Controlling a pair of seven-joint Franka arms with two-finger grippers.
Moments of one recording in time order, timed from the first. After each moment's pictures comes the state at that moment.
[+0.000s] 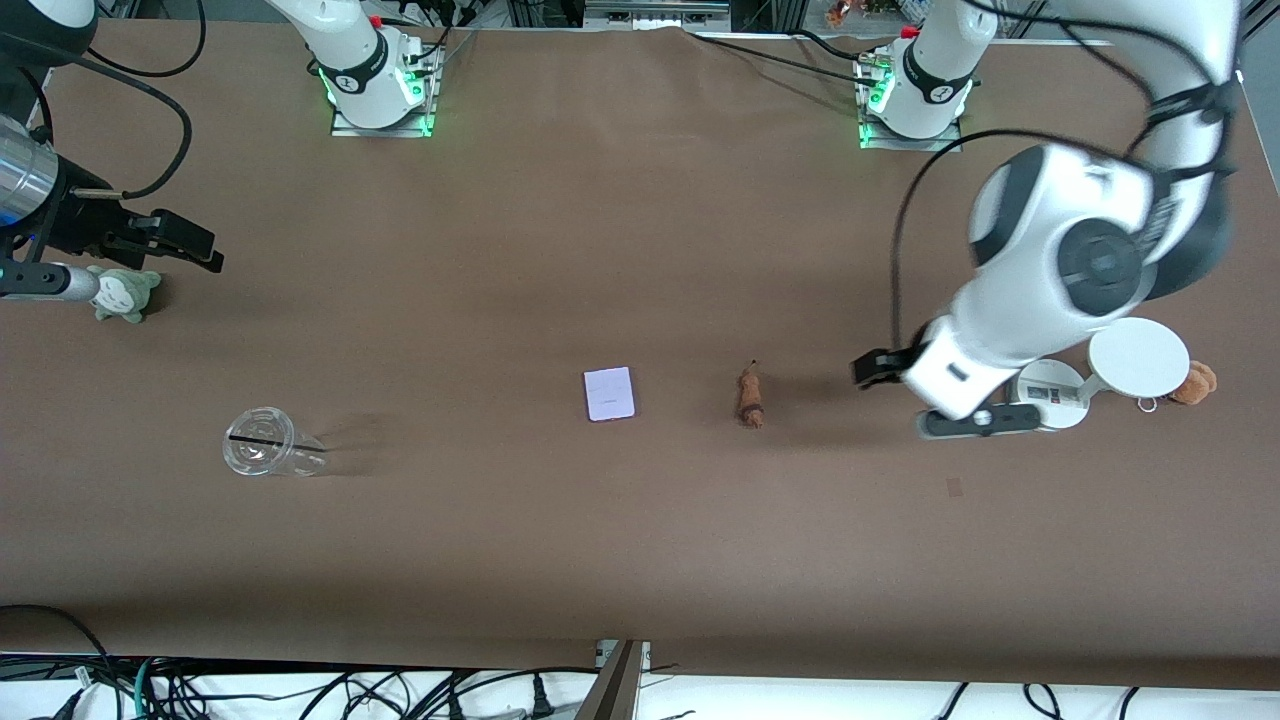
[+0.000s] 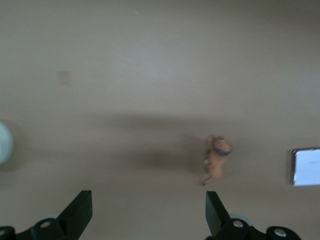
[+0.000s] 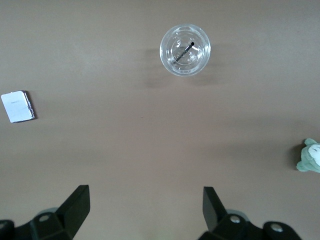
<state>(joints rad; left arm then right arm) -0.20 0.44 -0.13 -1.46 -0.02 1.87 -0.44 0.02 0.06 0.00 -1.61 0.07 1.61 0.07</state>
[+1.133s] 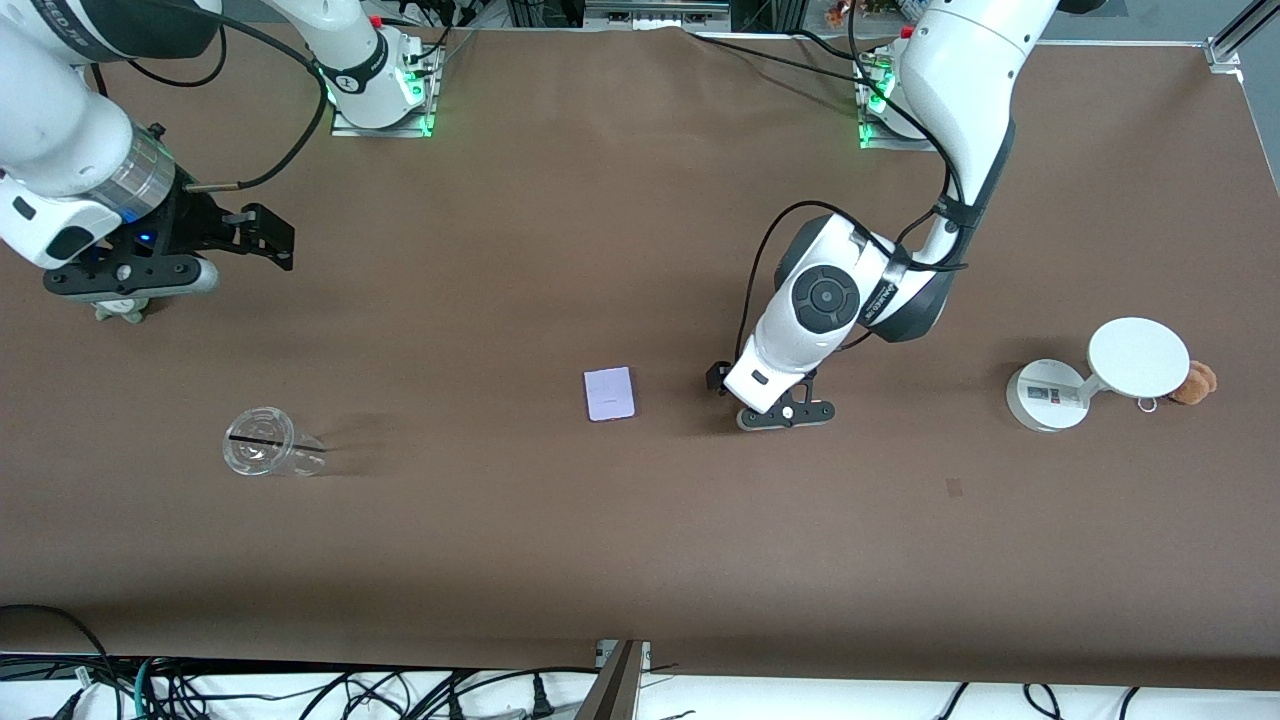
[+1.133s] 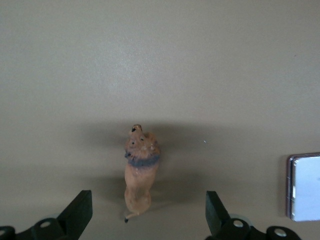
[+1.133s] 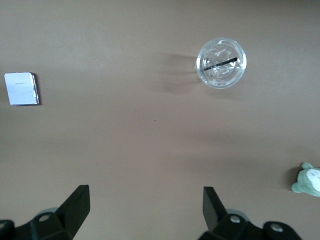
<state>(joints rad) -0.40 0.63 -0.13 -1.67 0.00 2.34 -0.61 0.17 0.08 0.02 -1.61 0.00 1.64 0.08</state>
